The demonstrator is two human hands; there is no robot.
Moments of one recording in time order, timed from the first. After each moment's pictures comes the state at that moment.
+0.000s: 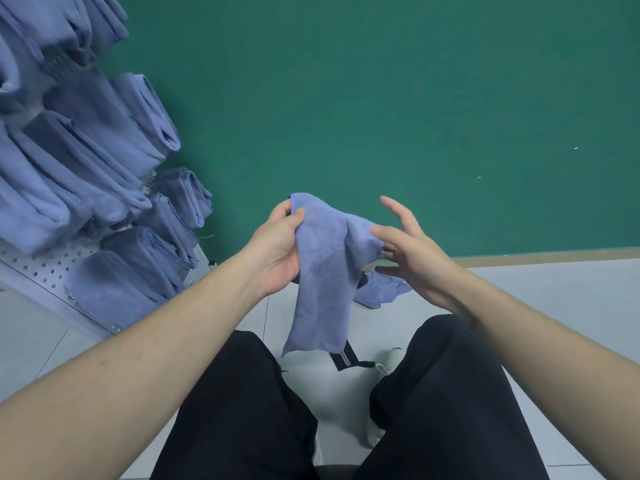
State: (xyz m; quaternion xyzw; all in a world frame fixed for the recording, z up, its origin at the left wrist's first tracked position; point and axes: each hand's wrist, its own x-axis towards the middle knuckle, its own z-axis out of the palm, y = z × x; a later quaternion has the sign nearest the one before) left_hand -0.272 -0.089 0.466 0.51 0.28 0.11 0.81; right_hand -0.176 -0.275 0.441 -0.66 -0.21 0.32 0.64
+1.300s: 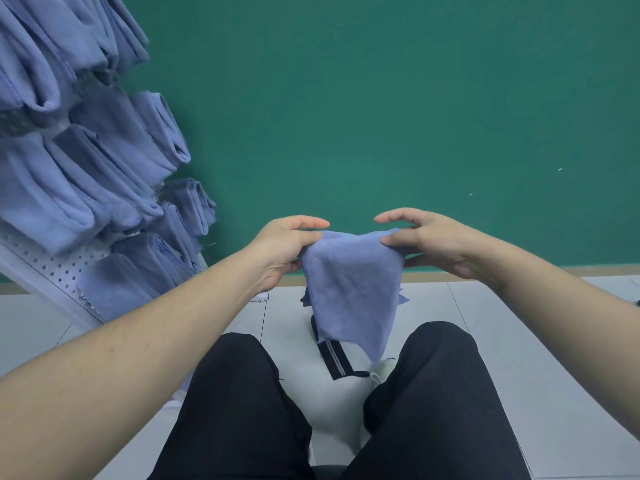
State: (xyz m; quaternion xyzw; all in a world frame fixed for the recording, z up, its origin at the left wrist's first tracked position) left_hand -0.283 -0.092 0.488 0.68 0.29 0.06 0.66; right_hand -0.157 -0.297 0.502 -0.76 -0.22 0.34 0.50
